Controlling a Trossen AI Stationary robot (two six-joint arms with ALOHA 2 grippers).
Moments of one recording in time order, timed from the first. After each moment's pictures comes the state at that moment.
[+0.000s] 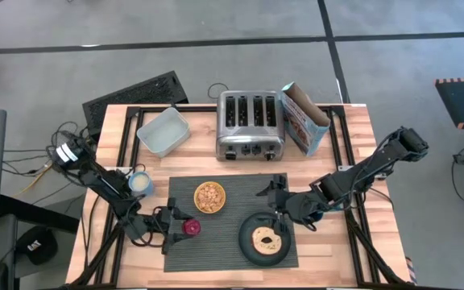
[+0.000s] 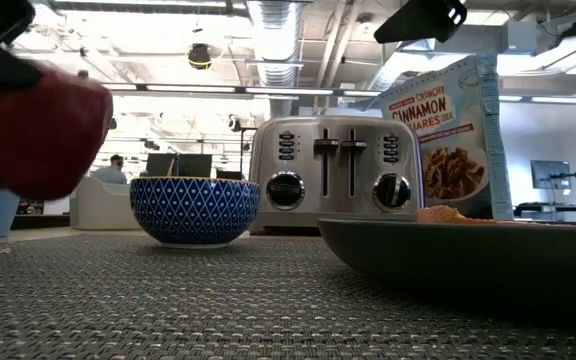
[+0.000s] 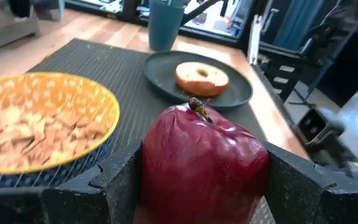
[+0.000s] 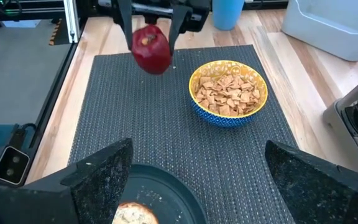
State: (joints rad) left arm -0.85 1.54 0.29 0.92 -0.77 -0.52; right arm 0.48 1.38 1.00 -0.24 0.42 0.34
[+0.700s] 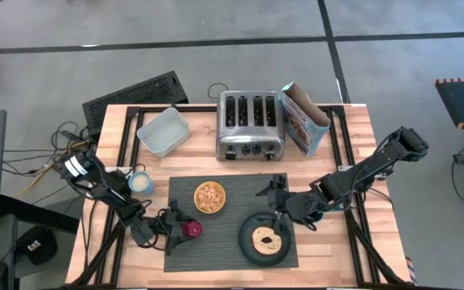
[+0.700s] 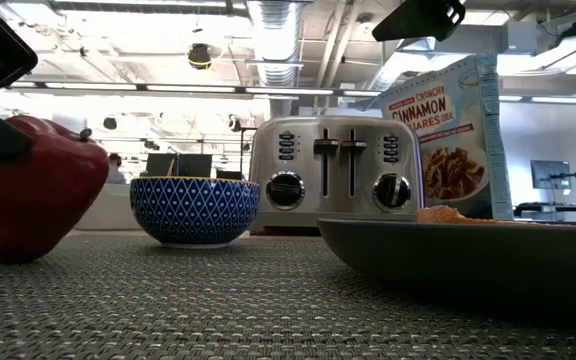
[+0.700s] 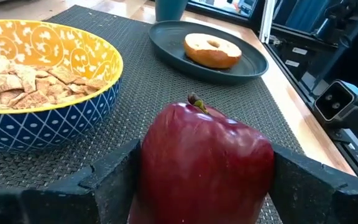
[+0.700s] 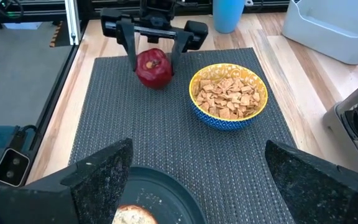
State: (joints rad) left arm -0.85 1.72 0.29 0.97 -0.75 -0.62; right arm 0.48 1.38 1.00 -0.23 0.42 0.33
